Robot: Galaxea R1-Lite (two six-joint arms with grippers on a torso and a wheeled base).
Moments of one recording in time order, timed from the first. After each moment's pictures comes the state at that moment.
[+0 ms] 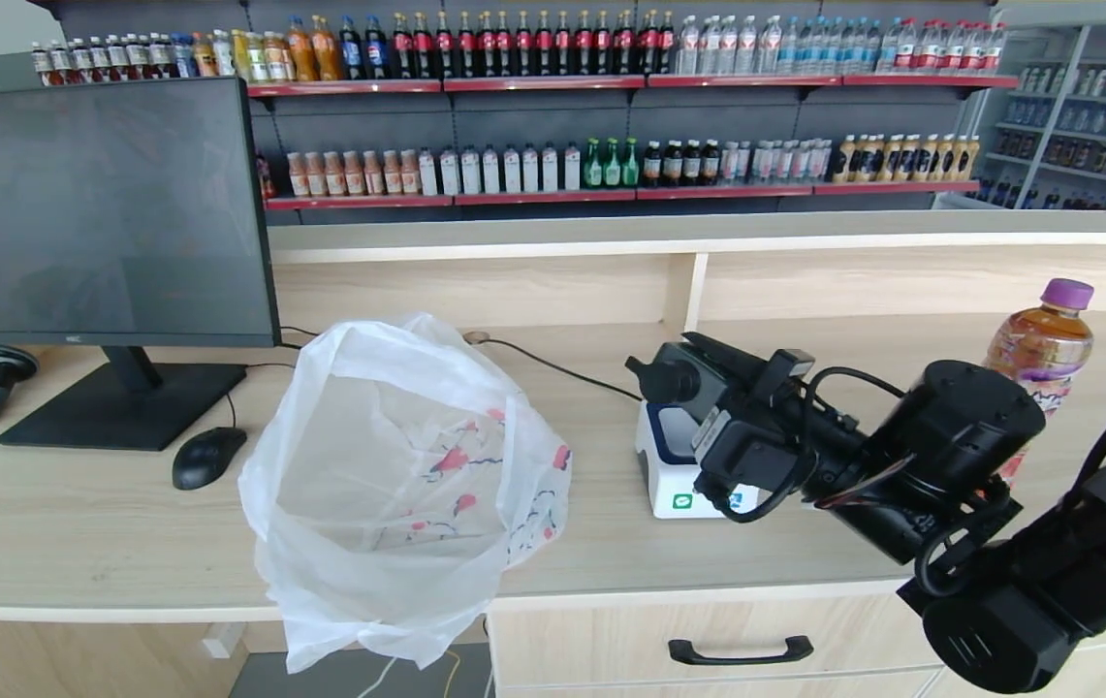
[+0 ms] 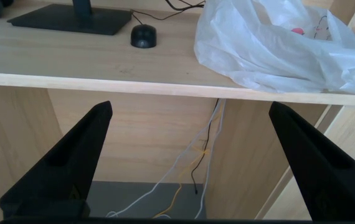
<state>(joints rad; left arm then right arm) 0.00 0.00 0.00 0.00 0.00 -0.01 0.50 1.97 -0.61 -1.57 0.18 -1.19</state>
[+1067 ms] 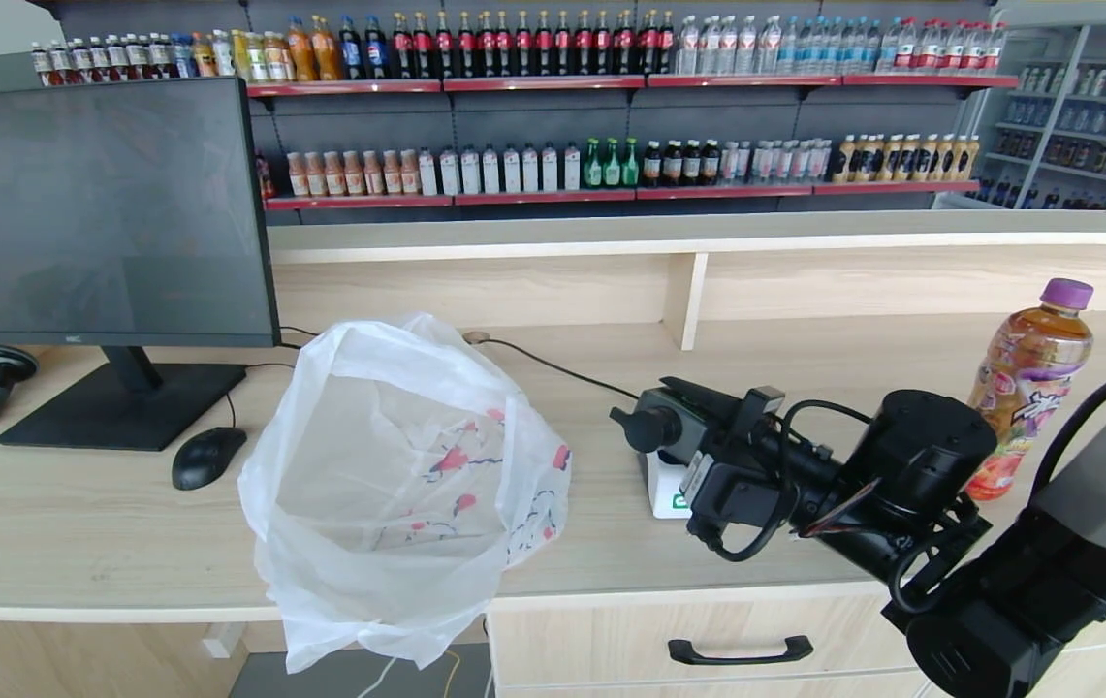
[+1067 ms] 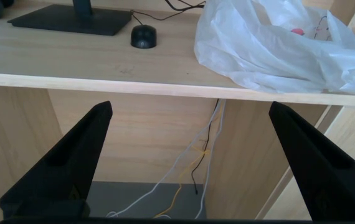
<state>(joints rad) 0.00 0.00 0.00 0.00 0.00 -0.01 0.50 2.03 -0.58 -1.57 0.25 -1.19</state>
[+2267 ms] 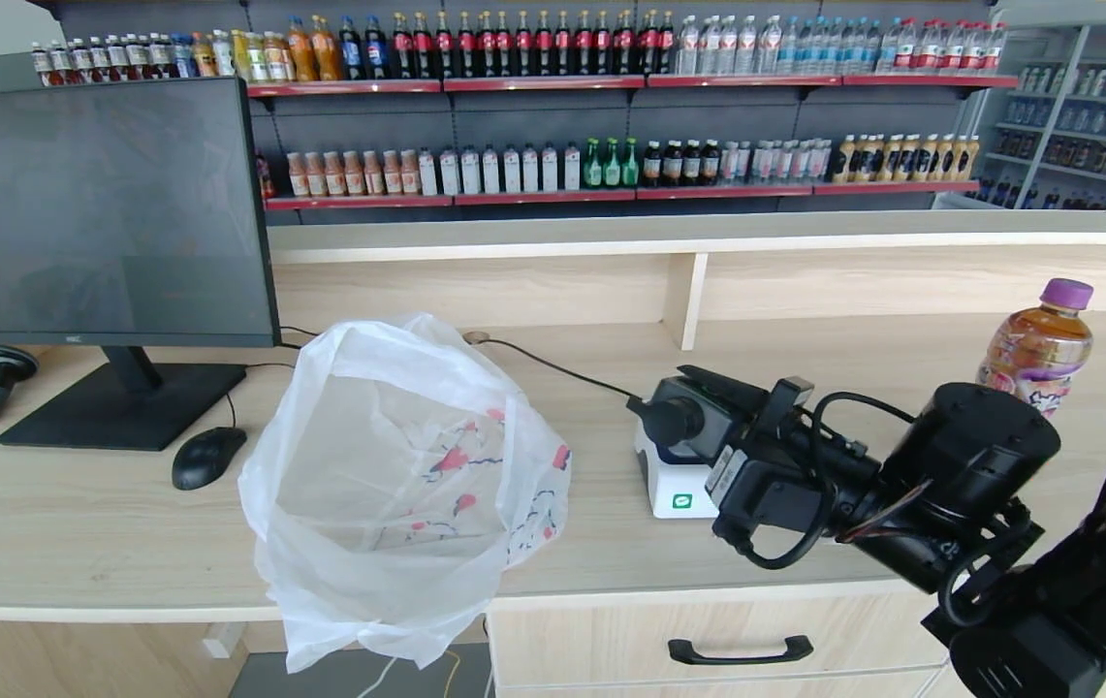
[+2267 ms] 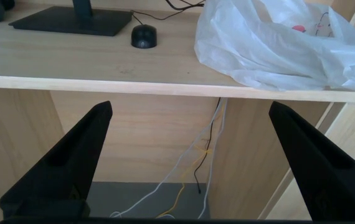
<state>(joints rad) 0.00 0.00 0.00 0.00 0.00 0.01 0.50 1.94 -0.53 -1.57 0.25 -1.17</state>
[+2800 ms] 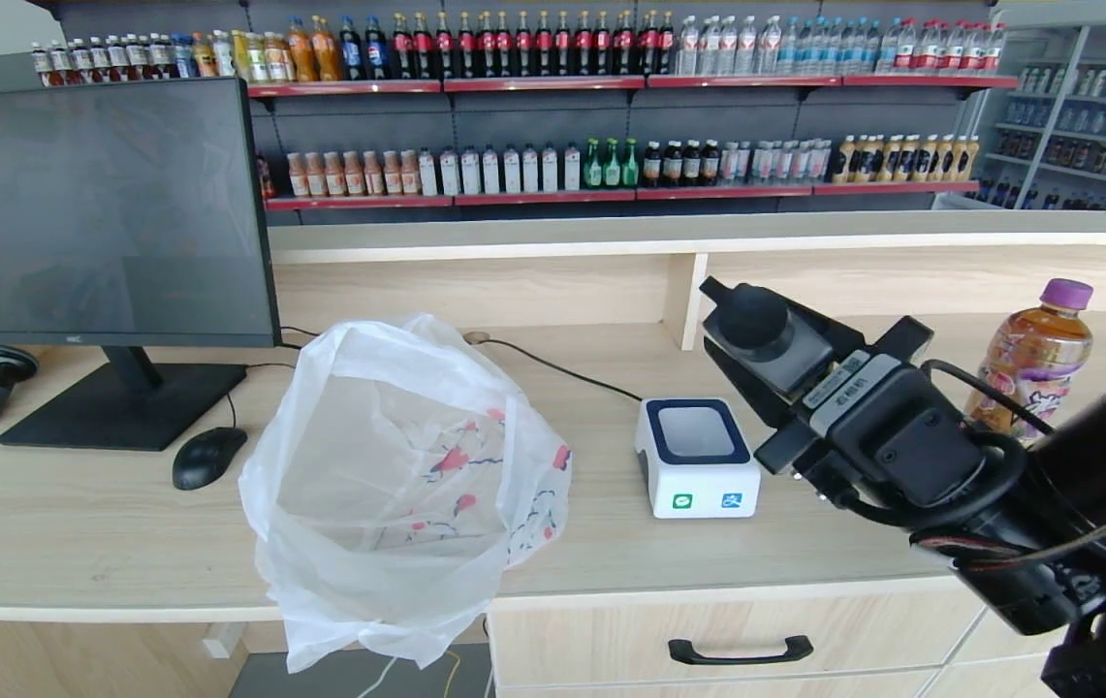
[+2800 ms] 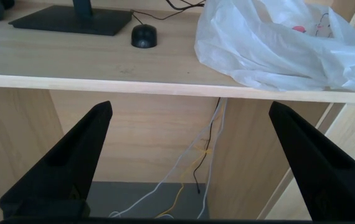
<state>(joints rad) 0.00 0.00 0.00 0.00 0.00 0.00 0.64 1.69 -0.46 -1.57 -0.05 -0.93</state>
